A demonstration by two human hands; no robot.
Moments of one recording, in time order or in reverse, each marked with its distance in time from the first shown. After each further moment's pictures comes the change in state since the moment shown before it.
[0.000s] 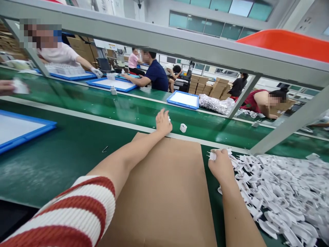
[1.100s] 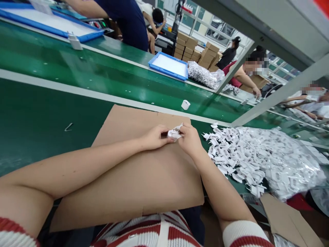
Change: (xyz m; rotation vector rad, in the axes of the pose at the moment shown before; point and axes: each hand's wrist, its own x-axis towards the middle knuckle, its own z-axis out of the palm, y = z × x) left_hand -0.156 0.041 -0.077 -0.663 -0.692 0.243; right_hand -0.022 -0.067 0.026 0.214 -0.115 -0.501
